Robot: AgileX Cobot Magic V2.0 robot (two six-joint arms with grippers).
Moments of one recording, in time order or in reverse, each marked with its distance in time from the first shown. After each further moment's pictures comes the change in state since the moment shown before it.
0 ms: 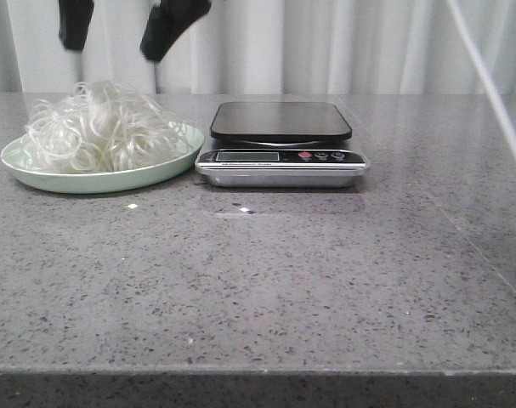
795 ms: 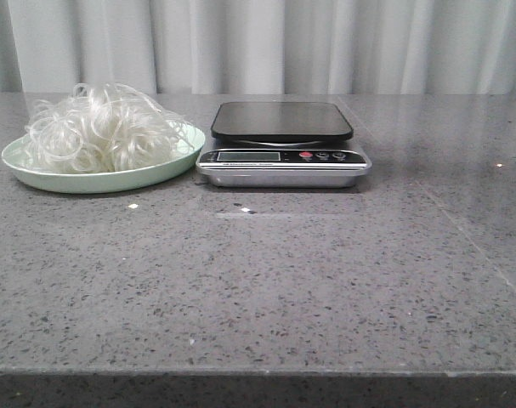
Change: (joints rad) left arm 0.000 0.000 0.000 0.000 0.000 0.000; right arm -0.144 -0.535 0.483 -0.140 -0.014 -0.012
